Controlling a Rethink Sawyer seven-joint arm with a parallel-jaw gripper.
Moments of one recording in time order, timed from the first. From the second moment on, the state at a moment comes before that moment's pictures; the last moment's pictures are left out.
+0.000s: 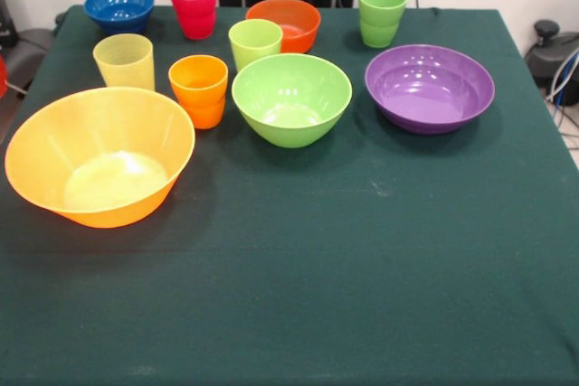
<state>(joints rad) -0.99 -0.34 0.57 1.11 -0.55 0.91 1.32</state>
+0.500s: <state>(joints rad) -0.99 -0.34 0.57 1.12 -0.55 0.91 1.32</state>
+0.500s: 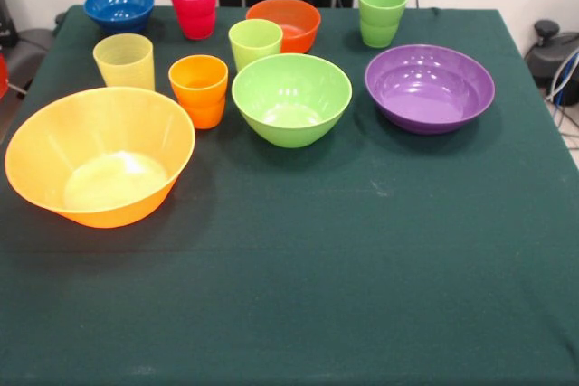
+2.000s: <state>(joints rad) -0.99 -0.36 0.57 1.14 -0.55 0.91 1.32</state>
